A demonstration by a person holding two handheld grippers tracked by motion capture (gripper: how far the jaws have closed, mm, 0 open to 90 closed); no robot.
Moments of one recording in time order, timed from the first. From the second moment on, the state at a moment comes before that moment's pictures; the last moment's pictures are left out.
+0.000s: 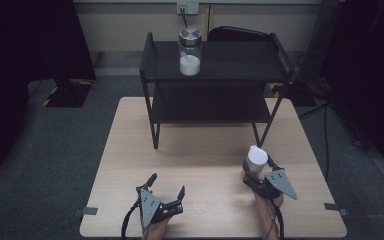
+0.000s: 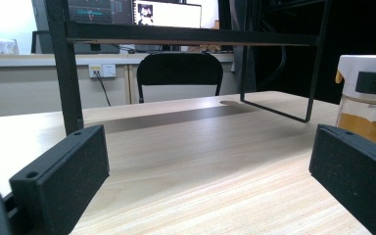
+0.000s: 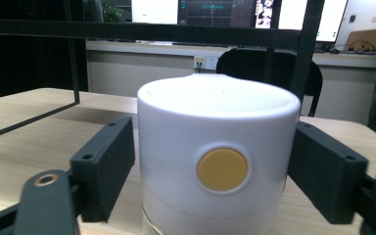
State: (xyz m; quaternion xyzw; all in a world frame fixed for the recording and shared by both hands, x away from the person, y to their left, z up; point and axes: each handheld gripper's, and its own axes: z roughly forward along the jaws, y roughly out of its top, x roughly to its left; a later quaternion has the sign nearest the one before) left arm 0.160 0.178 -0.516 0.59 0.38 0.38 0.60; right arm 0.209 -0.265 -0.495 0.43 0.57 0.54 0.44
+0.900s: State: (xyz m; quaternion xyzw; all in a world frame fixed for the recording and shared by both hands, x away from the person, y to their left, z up) left arm 0.160 0.178 -0.516 0.59 0.38 0.38 0.60; right arm 0.211 -0.274 -0.485 0.43 0.59 0.54 0.42
